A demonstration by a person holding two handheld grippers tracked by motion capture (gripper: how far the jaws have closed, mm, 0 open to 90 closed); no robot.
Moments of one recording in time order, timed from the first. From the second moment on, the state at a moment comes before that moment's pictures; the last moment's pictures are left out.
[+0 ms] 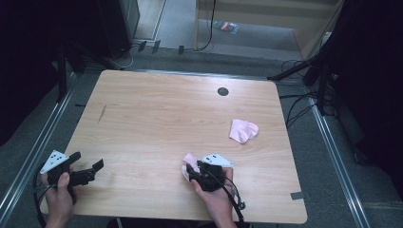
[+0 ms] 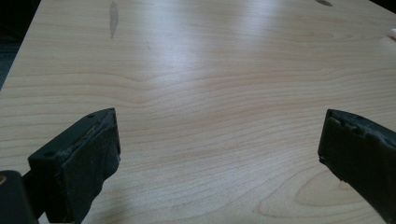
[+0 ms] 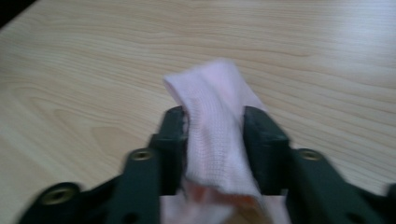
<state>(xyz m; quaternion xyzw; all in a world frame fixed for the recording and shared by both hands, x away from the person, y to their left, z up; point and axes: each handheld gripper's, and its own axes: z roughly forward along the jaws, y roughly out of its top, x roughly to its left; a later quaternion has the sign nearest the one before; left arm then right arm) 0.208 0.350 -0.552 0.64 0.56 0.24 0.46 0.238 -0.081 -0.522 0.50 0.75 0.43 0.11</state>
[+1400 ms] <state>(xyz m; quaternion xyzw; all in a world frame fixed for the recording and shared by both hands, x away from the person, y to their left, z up) 0.222 0.213 -0.513 0.67 0.48 0.21 0.52 0.236 -0.115 -0.498 0.45 0.76 0.46 0.11</state>
